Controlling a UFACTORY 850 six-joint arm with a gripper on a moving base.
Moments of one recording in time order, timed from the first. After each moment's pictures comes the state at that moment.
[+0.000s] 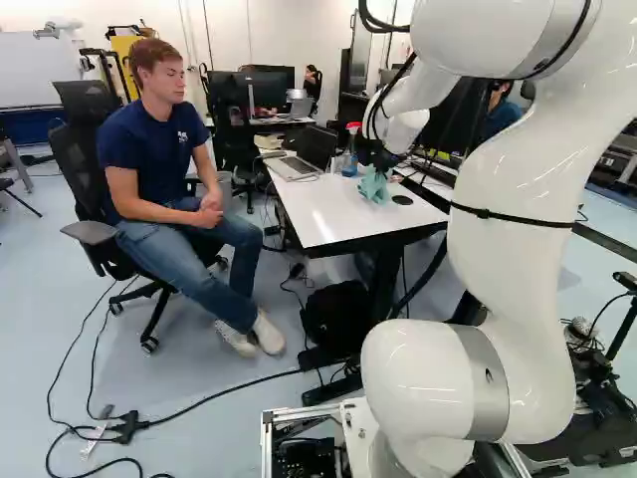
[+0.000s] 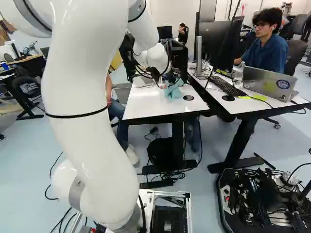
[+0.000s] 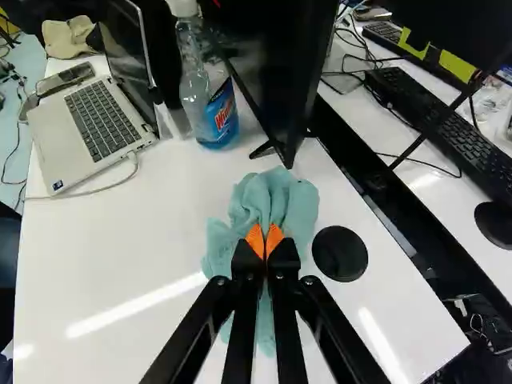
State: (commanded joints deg) arm -14.1 -17.5 -64.4 0.0 0.9 0.0
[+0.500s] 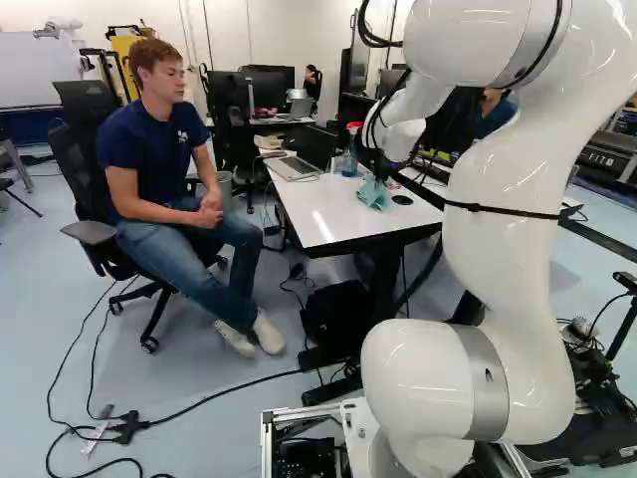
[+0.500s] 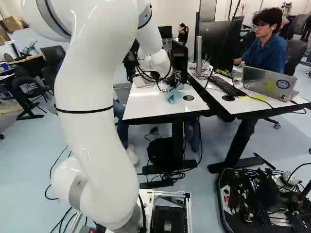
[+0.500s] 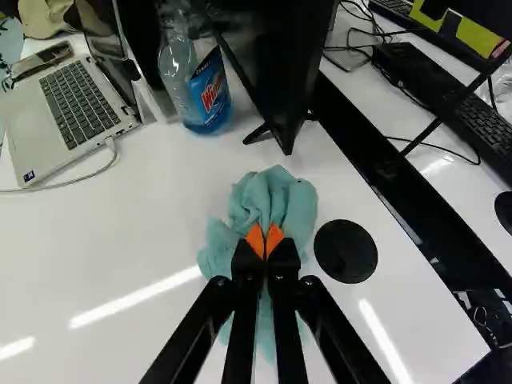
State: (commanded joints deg) arm -14.4 -21.6 -65.9 0.0 0.9 0.0
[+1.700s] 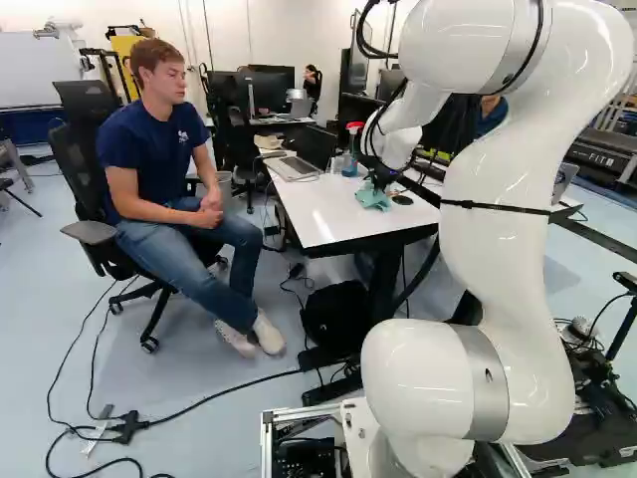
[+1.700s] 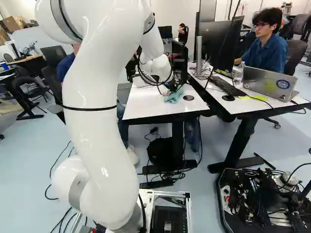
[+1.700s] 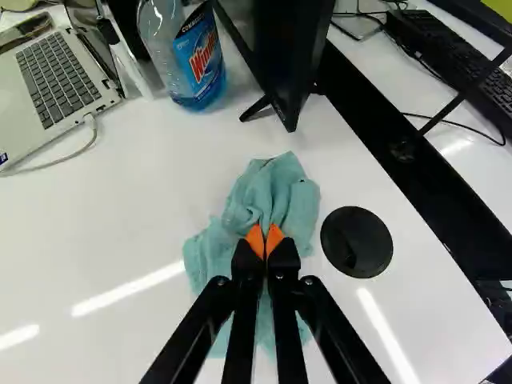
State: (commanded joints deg) arm -14.4 -24.2 -66.3 0.0 0.1 0.0
